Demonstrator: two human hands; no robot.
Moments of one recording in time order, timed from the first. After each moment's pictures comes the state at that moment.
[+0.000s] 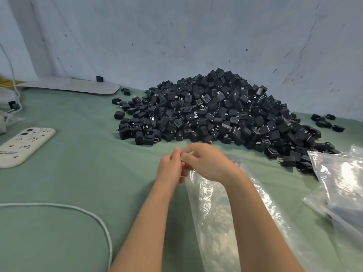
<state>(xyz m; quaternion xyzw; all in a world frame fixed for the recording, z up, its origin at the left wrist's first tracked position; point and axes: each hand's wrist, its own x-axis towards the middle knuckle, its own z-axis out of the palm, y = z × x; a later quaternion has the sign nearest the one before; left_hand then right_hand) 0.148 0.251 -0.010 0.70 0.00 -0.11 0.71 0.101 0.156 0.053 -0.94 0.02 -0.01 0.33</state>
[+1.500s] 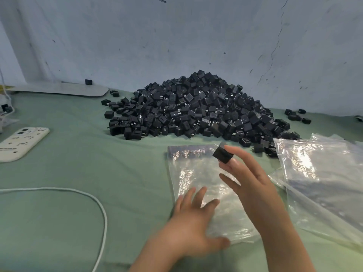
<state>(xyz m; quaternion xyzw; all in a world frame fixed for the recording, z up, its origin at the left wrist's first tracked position) -0.005 0.254 -0.026 0.88 -0.42 -0.13 0.18 -0.057 0.116 0.037 -0.67 0.02 -0.21 0.71</state>
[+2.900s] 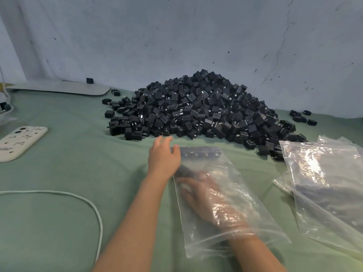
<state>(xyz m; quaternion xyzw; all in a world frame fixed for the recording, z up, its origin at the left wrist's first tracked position) 0.120 0.241 0.011 0.89 -0.13 0.06 0.44 0.026 0.136 -0.032 -0.98 0.02 -0.06 0.19</state>
